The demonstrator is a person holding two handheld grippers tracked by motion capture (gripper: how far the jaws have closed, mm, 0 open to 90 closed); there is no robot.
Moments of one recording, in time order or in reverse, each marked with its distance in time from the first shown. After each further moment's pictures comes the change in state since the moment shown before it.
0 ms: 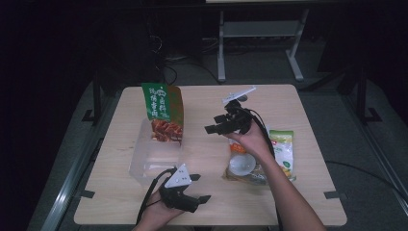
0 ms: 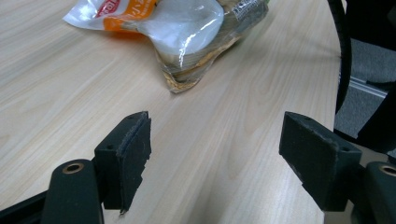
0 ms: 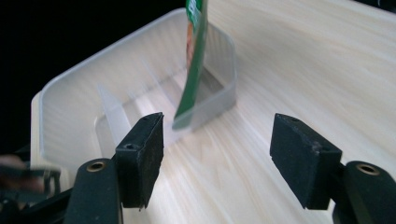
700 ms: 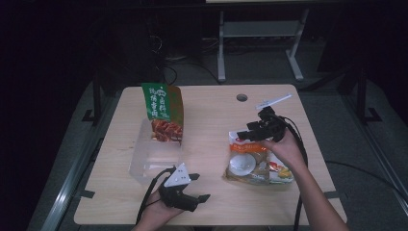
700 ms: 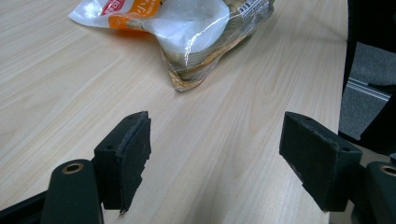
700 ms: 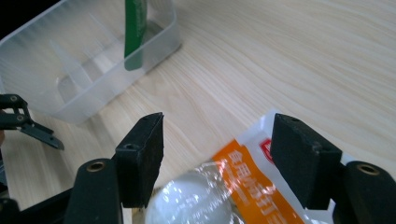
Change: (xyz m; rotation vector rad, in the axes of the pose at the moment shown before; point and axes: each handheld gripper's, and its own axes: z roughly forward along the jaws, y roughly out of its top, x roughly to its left) left arm 0.002 -0.001 0.001 -0.002 0.003 -0.004; right arm -0.025 -0.051 -0.066 0.059 -0.138 0.107
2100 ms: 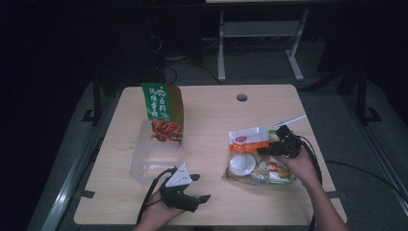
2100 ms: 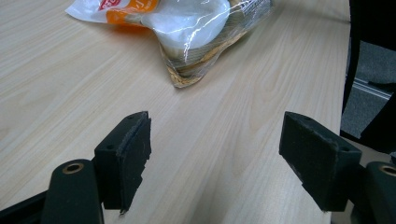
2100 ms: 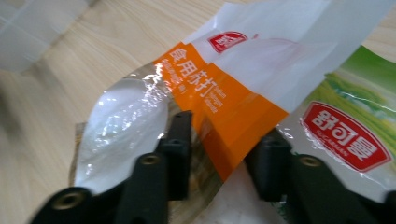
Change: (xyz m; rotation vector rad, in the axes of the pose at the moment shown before) left arm 0.000 -0.001 0.003 0.012 0.000 0.003; right arm -0.046 -0.076 0.007 0.091 -0.020 0.134
